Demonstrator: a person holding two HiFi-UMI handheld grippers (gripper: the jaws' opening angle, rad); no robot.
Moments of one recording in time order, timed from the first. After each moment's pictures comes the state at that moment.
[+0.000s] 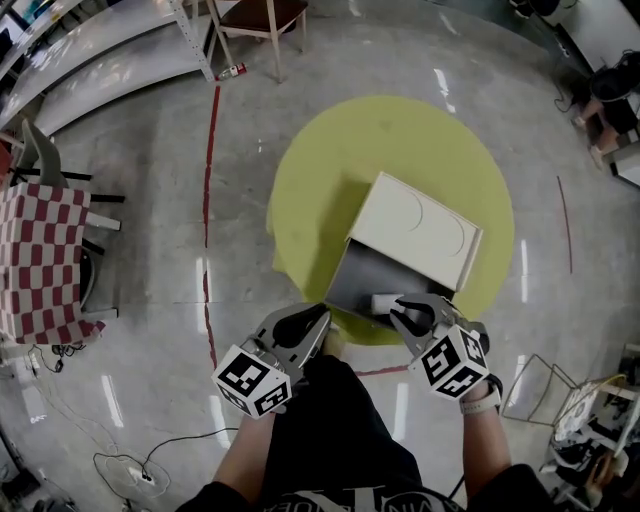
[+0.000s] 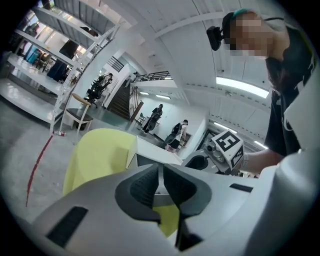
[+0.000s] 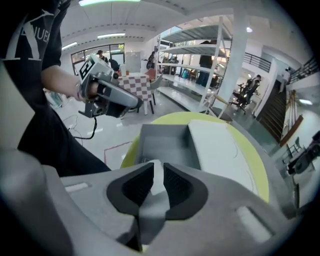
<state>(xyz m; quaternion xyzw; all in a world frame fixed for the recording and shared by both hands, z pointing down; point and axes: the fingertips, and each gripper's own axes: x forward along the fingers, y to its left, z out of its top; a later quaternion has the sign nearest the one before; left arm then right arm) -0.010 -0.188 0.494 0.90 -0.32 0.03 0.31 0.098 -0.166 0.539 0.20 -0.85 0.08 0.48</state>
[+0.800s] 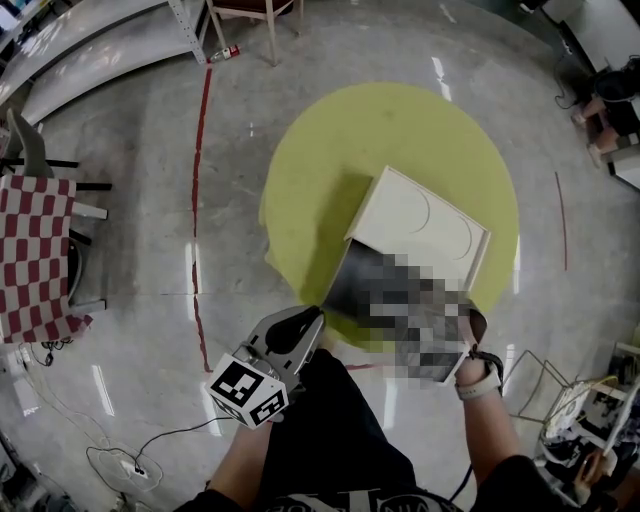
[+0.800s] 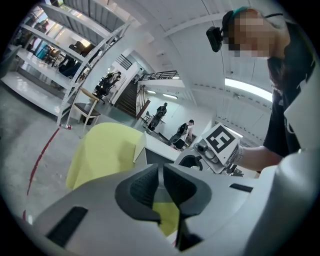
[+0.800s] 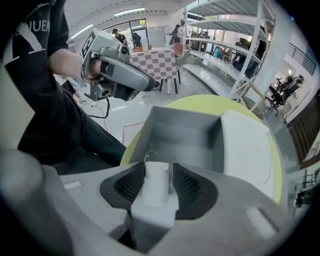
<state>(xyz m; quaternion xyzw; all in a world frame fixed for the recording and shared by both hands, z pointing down) -0.017 -0.192 0.518 0.88 -0.34 0.03 0.34 0.080 -0.165 0.582 0.04 -0.80 0.08 0.59</state>
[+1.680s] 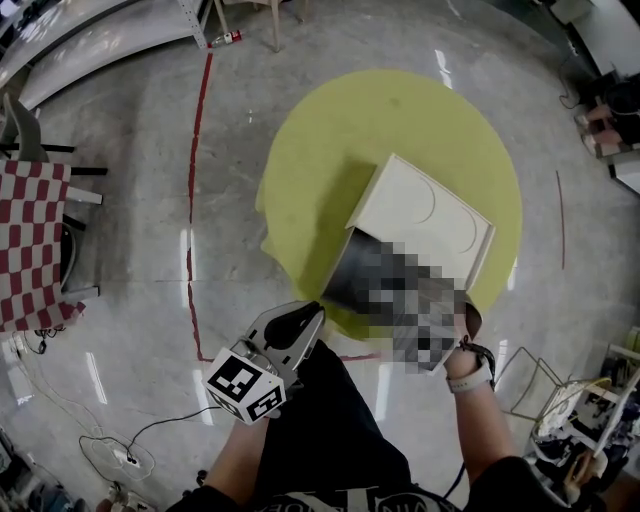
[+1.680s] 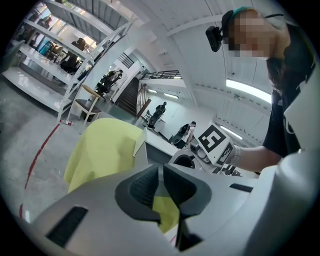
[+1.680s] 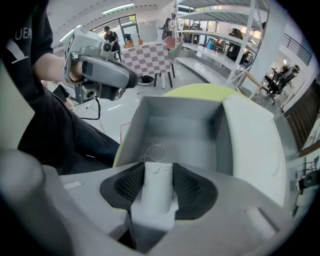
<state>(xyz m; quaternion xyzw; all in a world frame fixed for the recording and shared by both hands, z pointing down) -0.017 -0.183 0.529 0.87 -0.34 0.03 0.36 0.080 -0.171 0.605 0.06 -0.78 0.11 0.61</state>
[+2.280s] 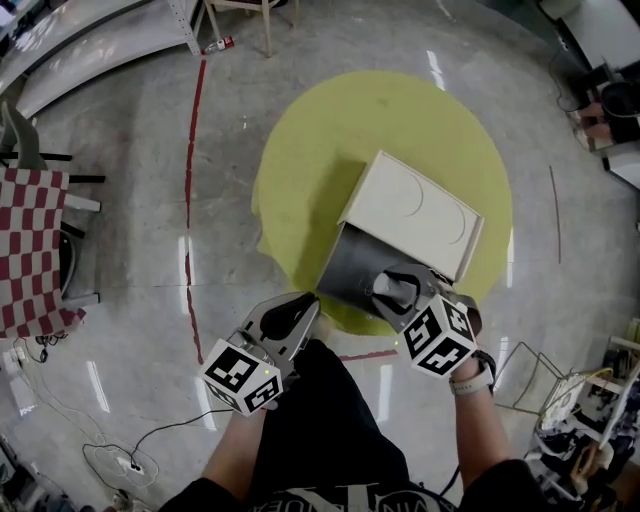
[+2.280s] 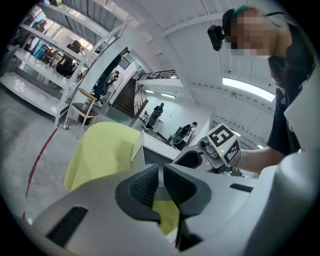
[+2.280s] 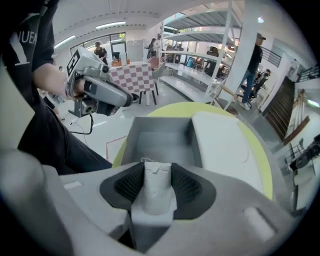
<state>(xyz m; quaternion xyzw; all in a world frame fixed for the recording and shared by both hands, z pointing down) -0.018 -0.186 0.524 0.88 -0.33 0.02 0.34 0.085 -0.185 0.569 0.18 -0.83 0.10 0.53</state>
